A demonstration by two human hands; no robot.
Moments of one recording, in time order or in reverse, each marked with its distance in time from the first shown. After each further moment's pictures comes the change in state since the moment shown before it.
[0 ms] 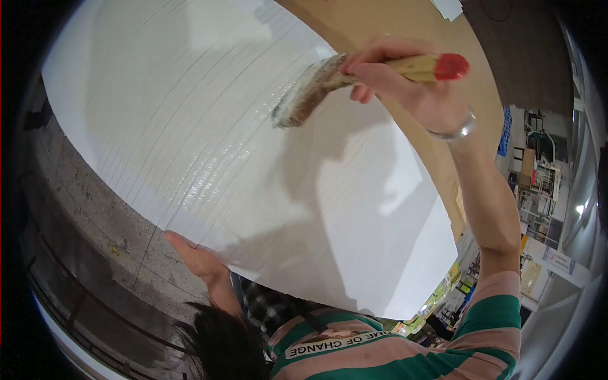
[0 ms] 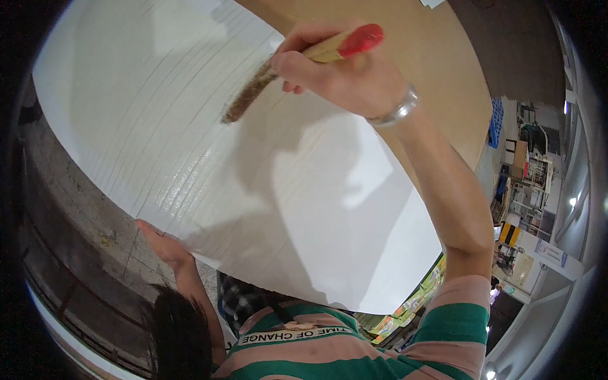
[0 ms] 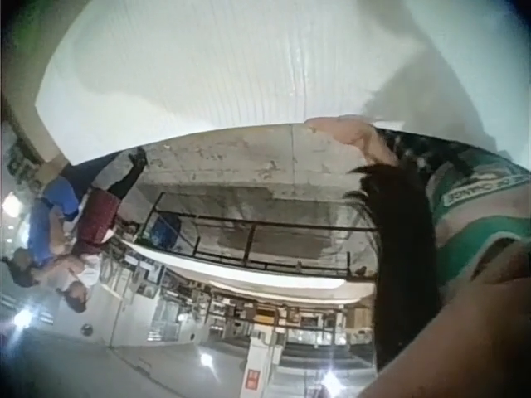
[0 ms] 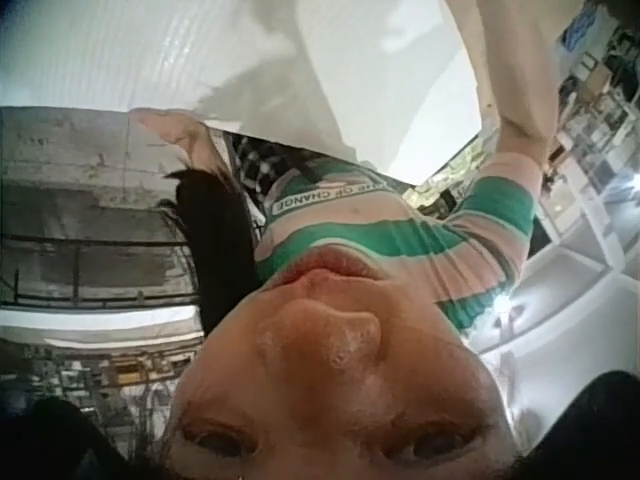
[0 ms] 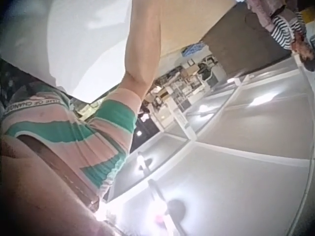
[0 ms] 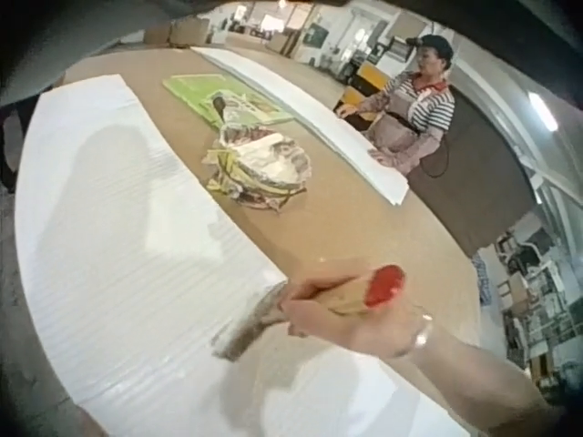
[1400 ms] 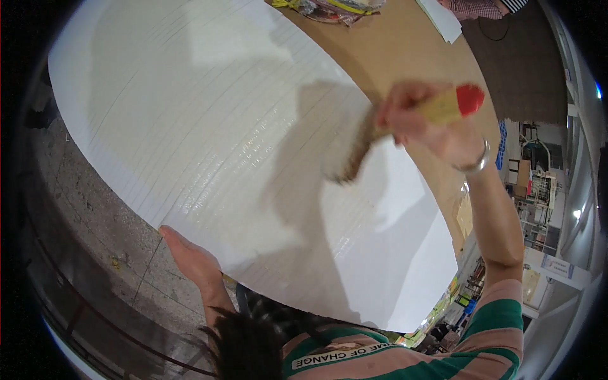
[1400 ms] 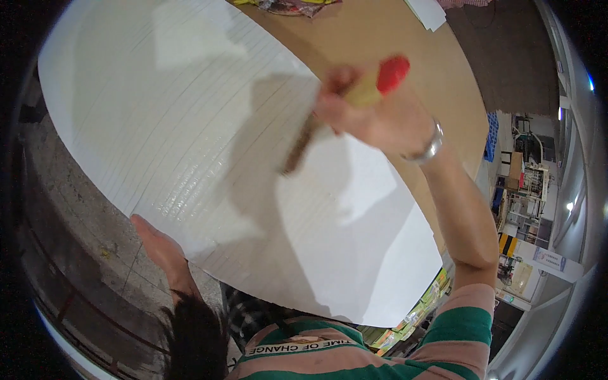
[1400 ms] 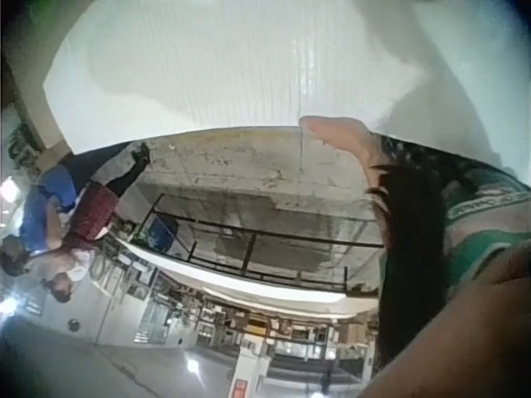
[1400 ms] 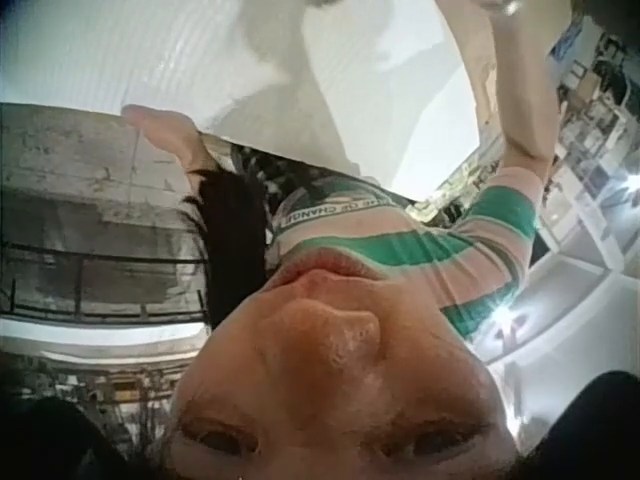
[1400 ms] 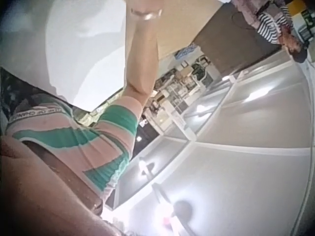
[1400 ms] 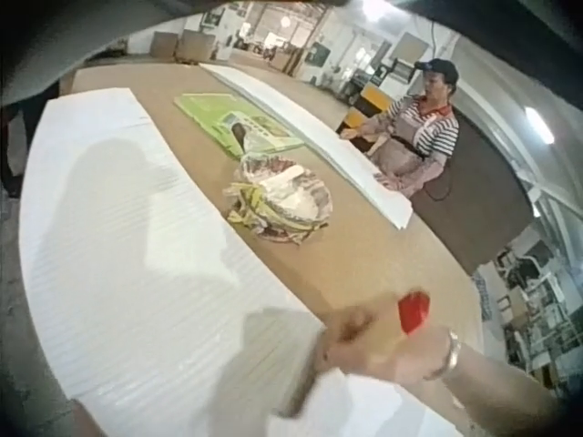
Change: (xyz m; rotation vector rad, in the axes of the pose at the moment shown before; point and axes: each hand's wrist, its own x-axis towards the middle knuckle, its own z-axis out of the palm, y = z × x) left_hand 0.044 0.022 0.058 0.805 0.423 0.238; right_hand 0.019 -0.010 0.000 -0.103 -0.175 0.137
